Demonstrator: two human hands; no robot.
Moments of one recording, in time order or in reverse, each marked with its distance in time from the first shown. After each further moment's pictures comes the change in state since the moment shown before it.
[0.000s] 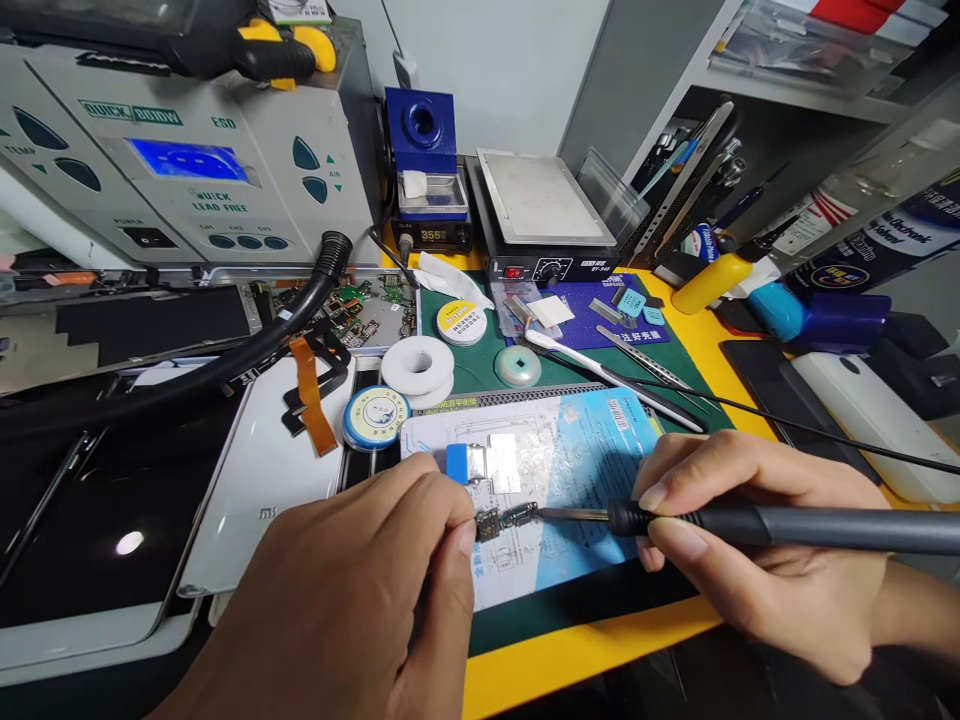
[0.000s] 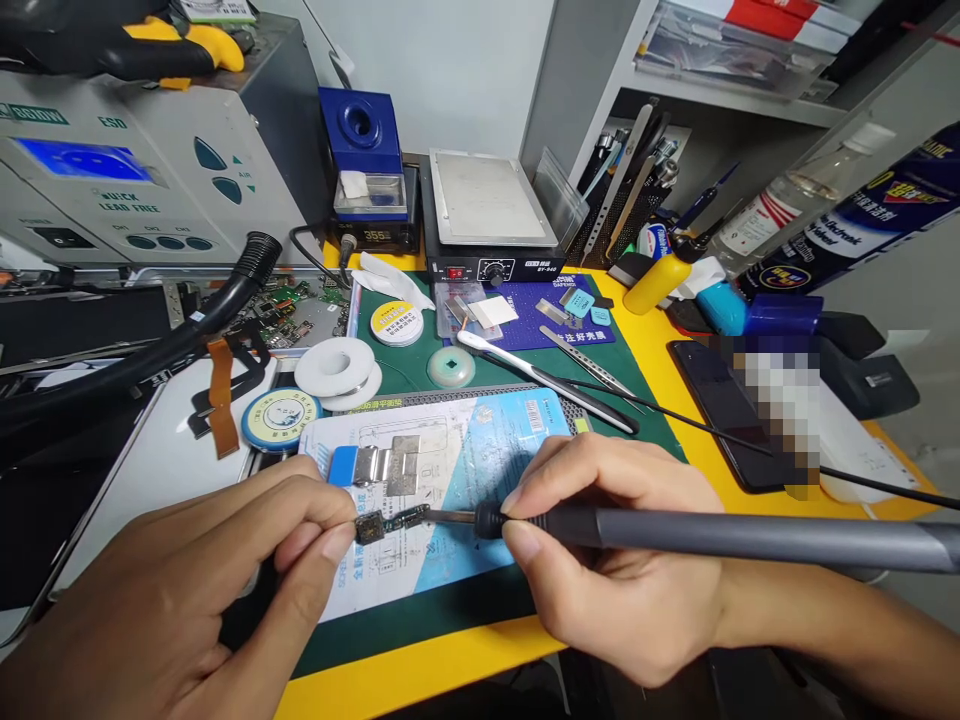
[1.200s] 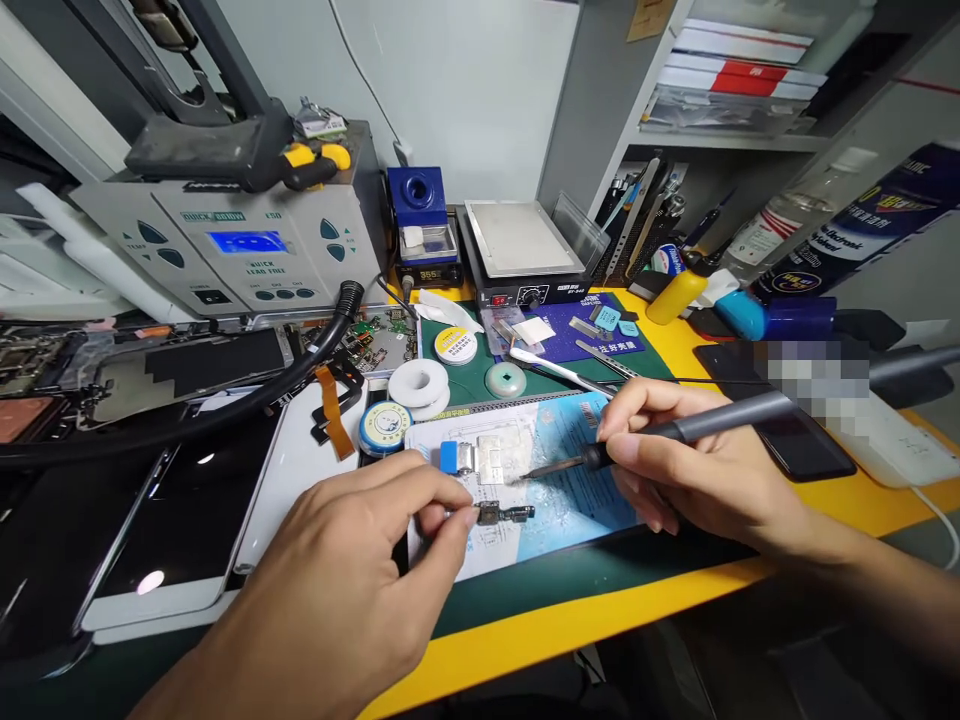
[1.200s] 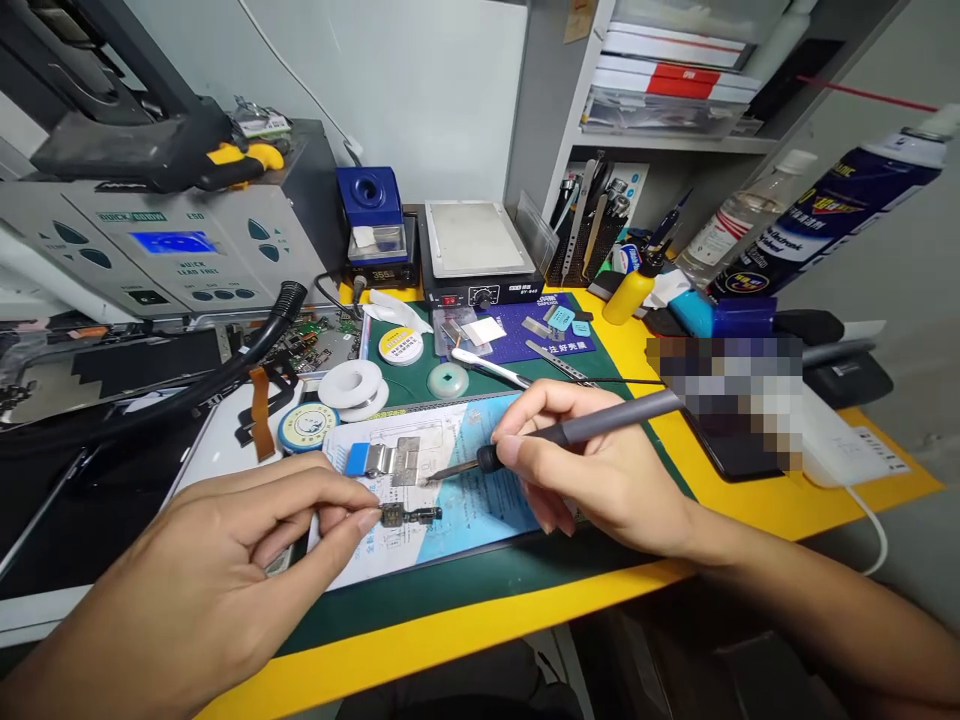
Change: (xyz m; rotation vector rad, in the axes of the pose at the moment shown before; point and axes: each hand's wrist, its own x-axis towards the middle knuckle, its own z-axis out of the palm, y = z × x) left_hand 0.008 0.006 -0.013 -0.046 -0.048 -0.159; right_hand 0.008 0.010 -0.015 0.516 -0.067 0.470
